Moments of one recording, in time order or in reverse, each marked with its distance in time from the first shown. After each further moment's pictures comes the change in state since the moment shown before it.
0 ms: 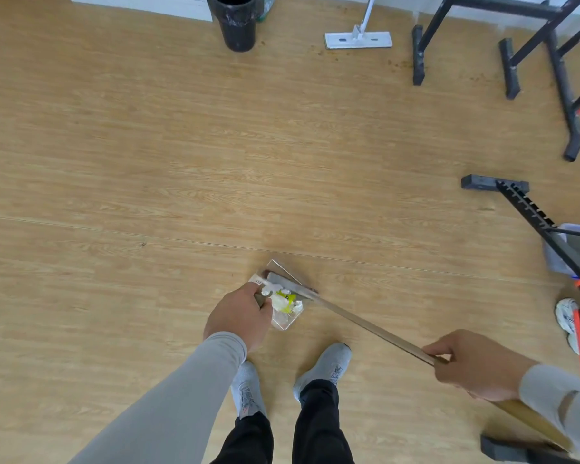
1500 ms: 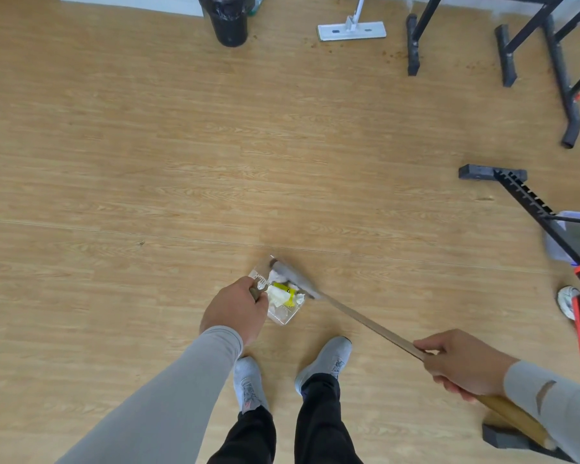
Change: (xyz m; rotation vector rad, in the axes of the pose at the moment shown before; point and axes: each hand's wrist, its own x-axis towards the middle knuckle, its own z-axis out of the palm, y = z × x) left_hand -0.003 0.005 0.002 0.030 0.019 0.005; right_hand 0.015 0.020 0.023 0.260 -0.100 -0.009
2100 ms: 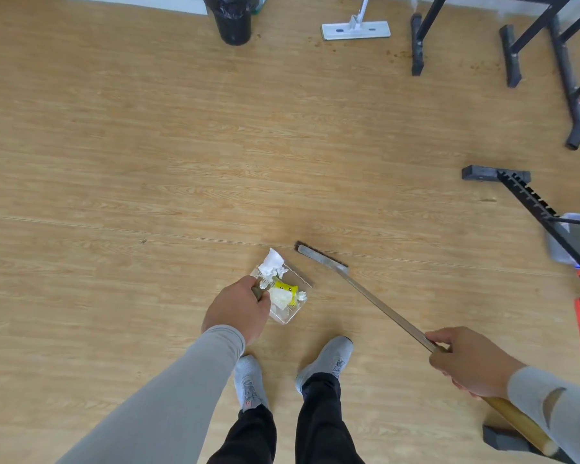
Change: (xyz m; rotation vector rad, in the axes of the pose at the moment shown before) left_hand 0.001 -0.003 0.001 -0.013 -0.007 -0.003; right_hand -0.002 0.000 0.000 -0.047 0.180 0.000
